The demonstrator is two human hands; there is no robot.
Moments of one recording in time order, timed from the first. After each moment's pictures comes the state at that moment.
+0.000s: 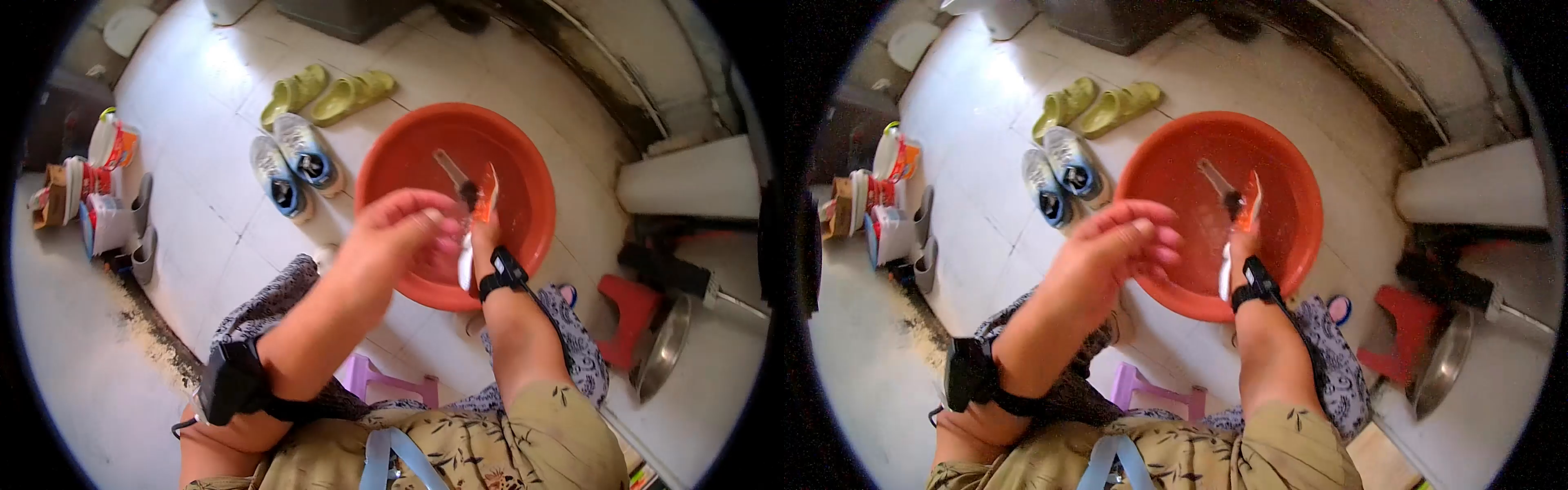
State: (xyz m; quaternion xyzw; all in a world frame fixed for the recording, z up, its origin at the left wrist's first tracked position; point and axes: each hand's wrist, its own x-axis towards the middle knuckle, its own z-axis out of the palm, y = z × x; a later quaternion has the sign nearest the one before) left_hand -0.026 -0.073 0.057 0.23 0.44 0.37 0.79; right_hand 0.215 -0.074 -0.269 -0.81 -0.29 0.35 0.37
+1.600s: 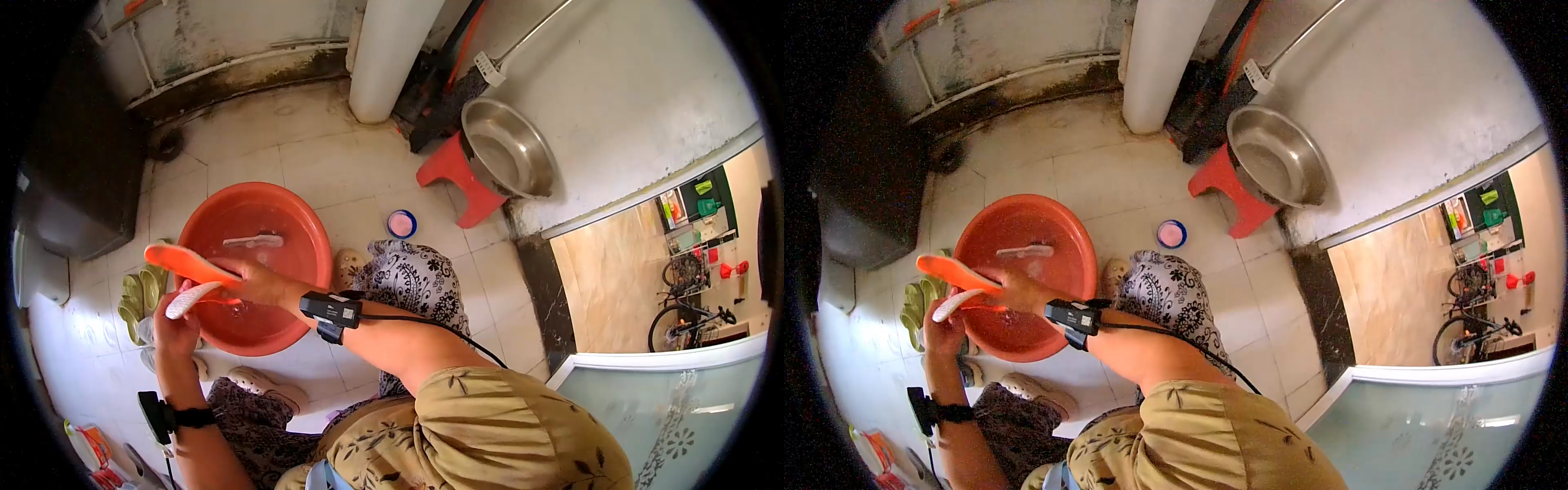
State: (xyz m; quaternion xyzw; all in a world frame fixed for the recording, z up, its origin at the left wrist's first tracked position) left_hand -0.028 -0.018 -0.031 0.10 0.32 0.31 0.89; right_hand 0.178 -0.140 -0.009 -0.45 -0.45 0.55 0.53
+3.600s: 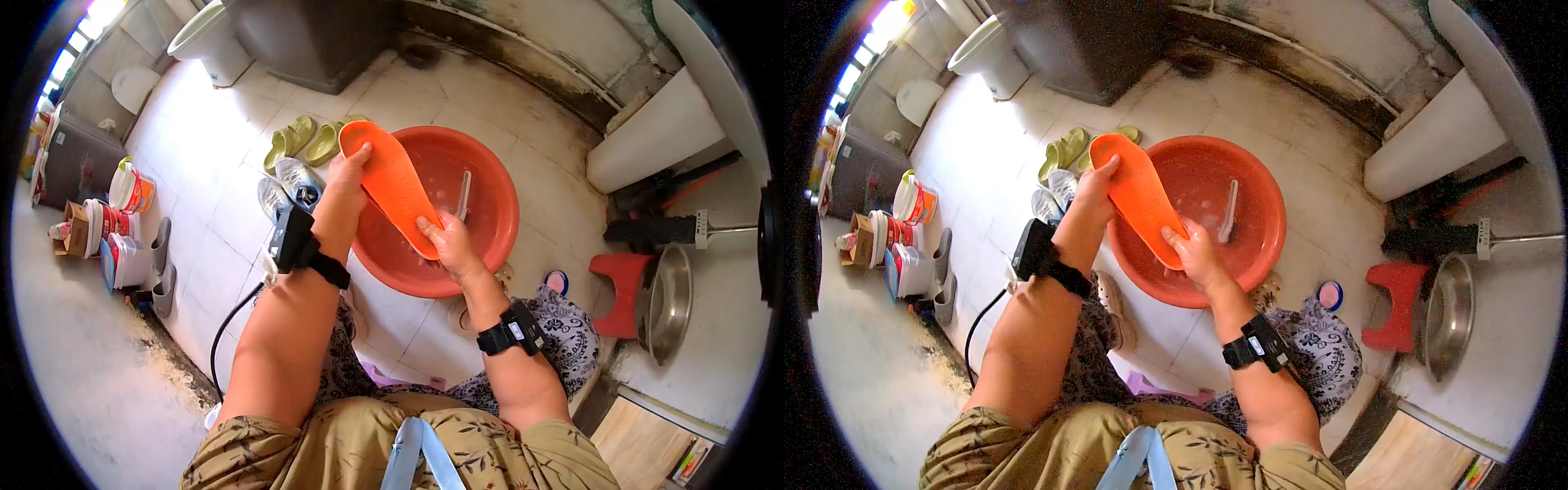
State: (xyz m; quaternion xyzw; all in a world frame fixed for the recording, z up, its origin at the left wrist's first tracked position) left_hand -0.007 -0.010 -0.016 0.22 0.45 0.53 0.68; right_hand 0.150 -0.136 -0.016 -0.49 -0.37 0.65 0.44
